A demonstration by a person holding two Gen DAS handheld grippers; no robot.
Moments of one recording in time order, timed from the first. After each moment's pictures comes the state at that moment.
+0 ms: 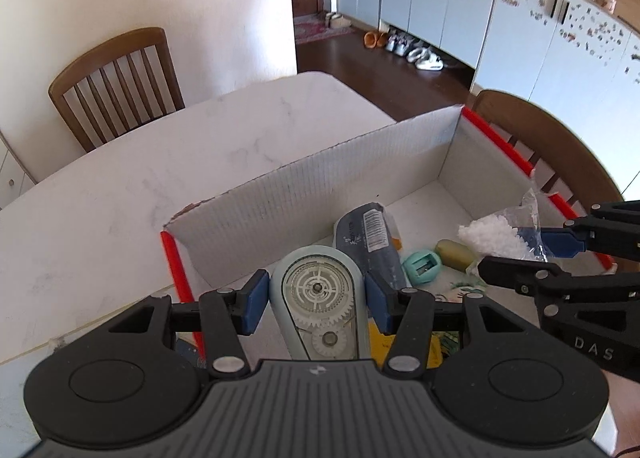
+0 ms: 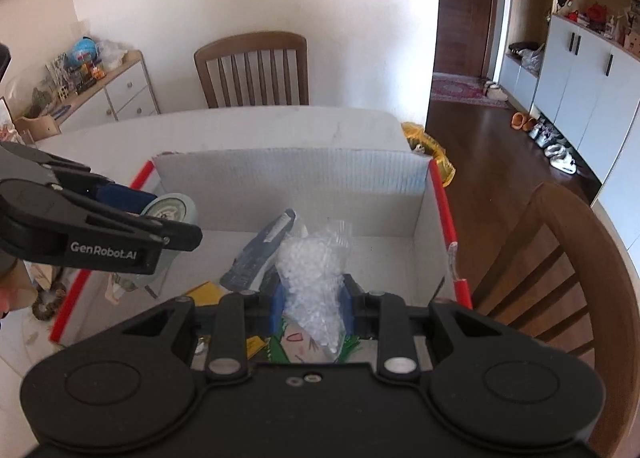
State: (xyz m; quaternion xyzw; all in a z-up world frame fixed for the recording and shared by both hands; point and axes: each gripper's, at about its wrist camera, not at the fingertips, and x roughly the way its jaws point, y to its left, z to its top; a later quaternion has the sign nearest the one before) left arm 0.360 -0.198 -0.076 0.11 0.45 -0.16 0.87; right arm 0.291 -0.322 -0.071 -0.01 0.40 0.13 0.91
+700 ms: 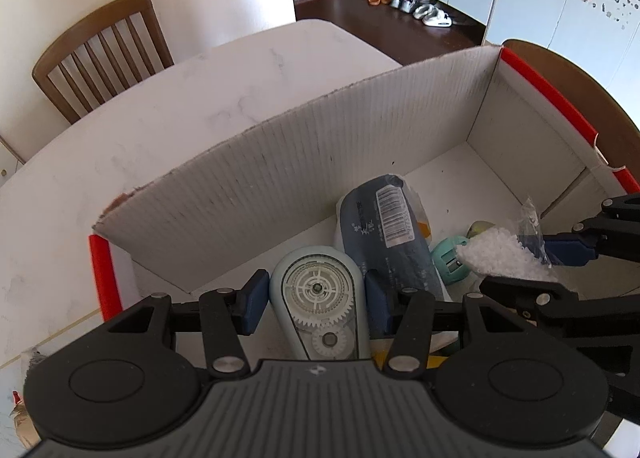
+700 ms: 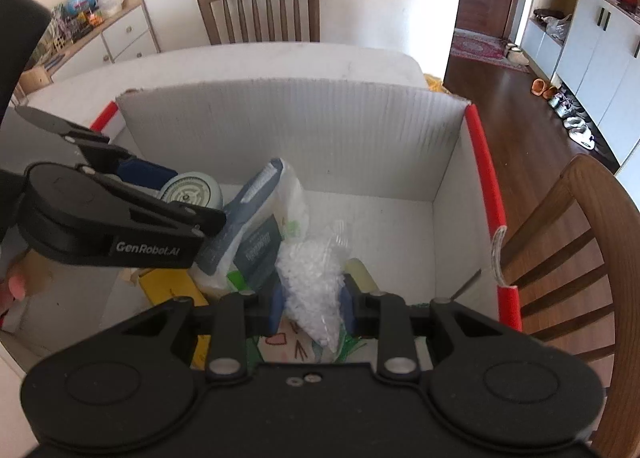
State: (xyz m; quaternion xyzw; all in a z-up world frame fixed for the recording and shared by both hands) left arm 0.396 -0.222 -0.126 0.13 0.50 -0.15 0.84; right arm 0.331 -0.322 -0.115 -0.04 0.48 0.15 0.86
